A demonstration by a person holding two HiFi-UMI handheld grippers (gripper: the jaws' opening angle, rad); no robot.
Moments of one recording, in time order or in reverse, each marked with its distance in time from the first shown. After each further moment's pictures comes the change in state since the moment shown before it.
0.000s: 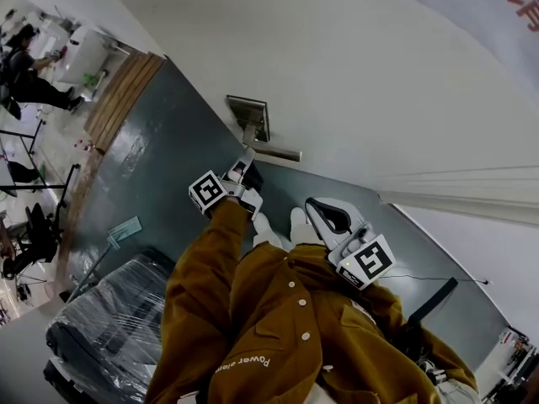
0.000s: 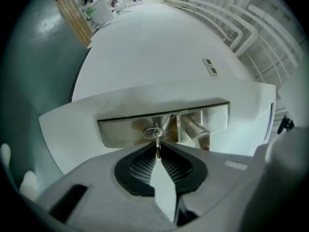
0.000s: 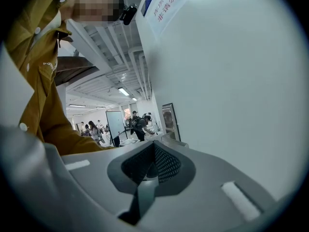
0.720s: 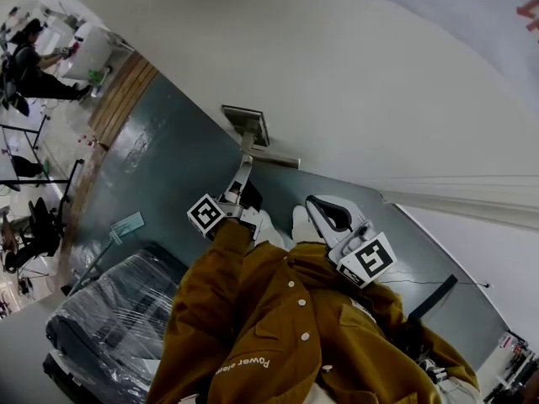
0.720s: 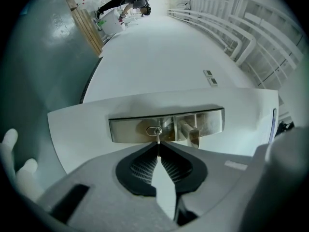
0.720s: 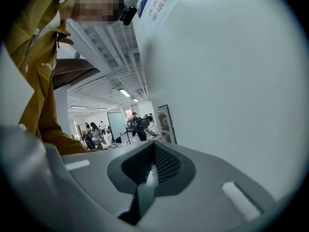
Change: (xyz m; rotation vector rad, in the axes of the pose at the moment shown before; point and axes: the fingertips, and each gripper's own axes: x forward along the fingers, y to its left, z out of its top) left arm -0.036 -0.006 -0.010 -0.055 -0.148 0.079; right arm 0.003 -0.019 0.013 0.009 -0.006 0.026
